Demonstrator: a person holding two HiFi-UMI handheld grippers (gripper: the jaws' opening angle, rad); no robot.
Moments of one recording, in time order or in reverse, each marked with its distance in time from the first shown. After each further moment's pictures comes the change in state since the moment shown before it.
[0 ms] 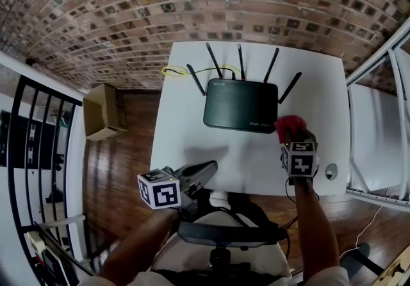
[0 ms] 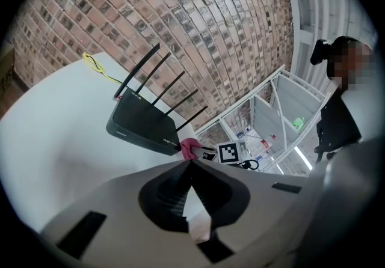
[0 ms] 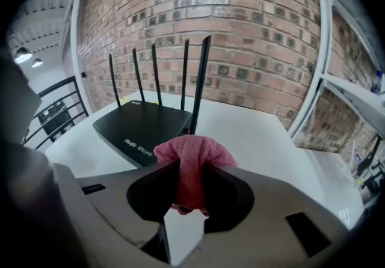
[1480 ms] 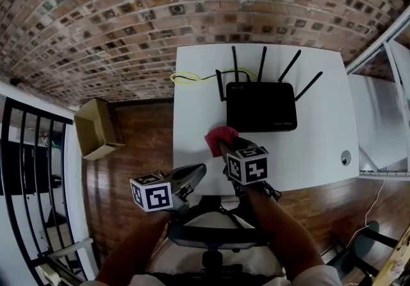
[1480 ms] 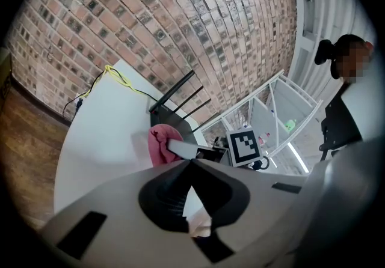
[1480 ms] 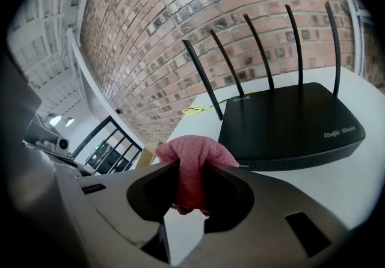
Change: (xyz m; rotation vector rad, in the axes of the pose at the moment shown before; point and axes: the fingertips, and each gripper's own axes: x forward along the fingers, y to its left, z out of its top) left arm -0.120 0.102 0.048 0.019 0.082 -0.022; right arm 0.024 0.334 0.069 0.294 -0.016 0.456
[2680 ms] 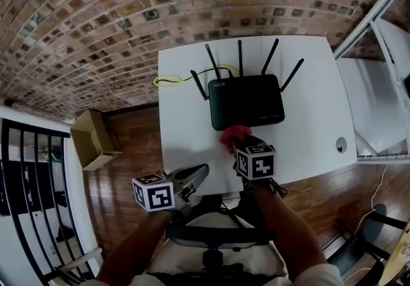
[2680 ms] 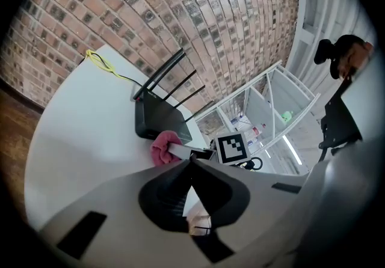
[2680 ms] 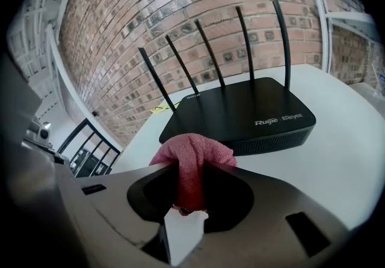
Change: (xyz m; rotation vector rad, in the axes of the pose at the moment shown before) left arm 0.049 -0.025 -0.015 0.021 0.104 -0.051; right arm -0.040 -0.097 -0.021 0.075 -0.002 -0.211
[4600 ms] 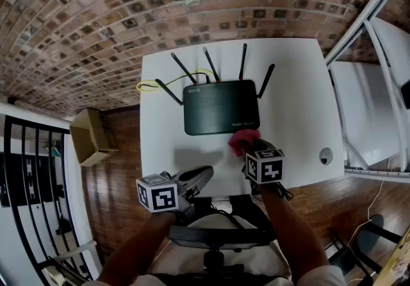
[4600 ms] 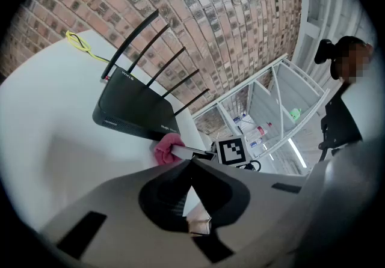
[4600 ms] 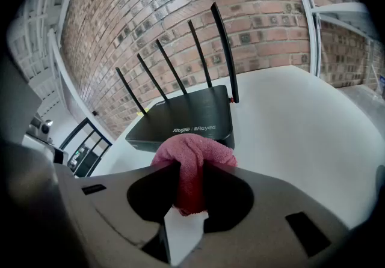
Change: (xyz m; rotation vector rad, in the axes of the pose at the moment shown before) left arm 0.120 -0.056 -0.015 -0.038 0.000 0.014; right arm -0.045 -0.136 0.004 -0.016 -0.004 0.025
